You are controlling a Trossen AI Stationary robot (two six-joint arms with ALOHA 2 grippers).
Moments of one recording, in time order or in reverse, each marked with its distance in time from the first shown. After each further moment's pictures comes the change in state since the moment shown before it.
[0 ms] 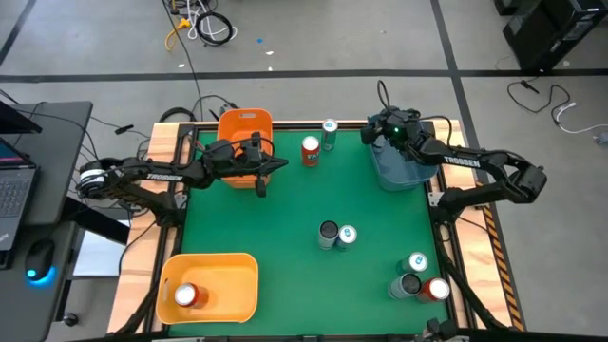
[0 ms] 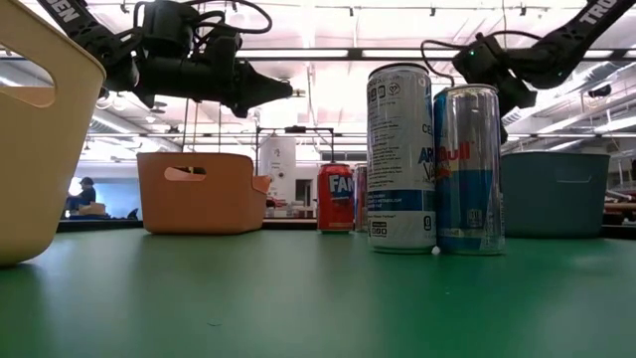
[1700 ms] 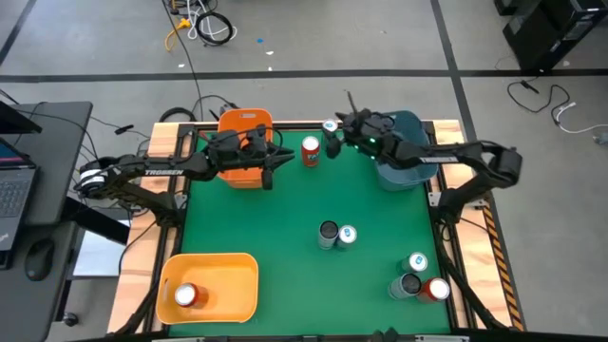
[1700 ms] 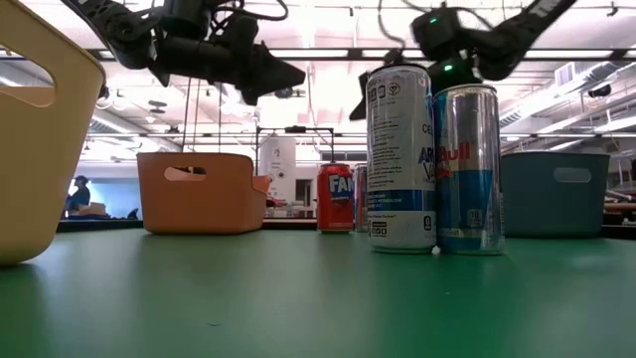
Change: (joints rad) left arm 0.000 -0.001 0.171 -0.221 -0.027 -0.036; right arm 0.267 0.249 0.234 0.226 -0.137 0.001
